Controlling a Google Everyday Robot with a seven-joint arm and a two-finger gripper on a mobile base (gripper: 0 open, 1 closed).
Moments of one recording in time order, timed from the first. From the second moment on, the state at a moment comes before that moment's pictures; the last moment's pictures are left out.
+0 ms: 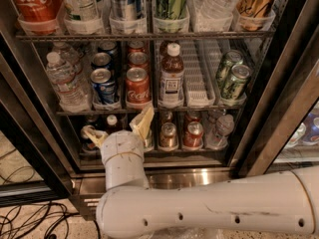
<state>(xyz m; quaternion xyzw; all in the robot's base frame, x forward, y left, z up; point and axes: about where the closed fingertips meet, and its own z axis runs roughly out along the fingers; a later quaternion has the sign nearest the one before) 0.536 0.089 0.817 -0.15 0.69 -0.03 0.71</state>
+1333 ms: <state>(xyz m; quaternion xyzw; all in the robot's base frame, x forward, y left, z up) 0.560 0.104 0.835 -0.13 0.64 -0.03 0.76</state>
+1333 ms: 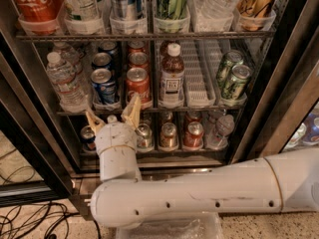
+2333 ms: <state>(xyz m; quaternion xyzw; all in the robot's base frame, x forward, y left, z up) 0.572 0.128 0.841 -0.11 0.64 0.04 0.76</state>
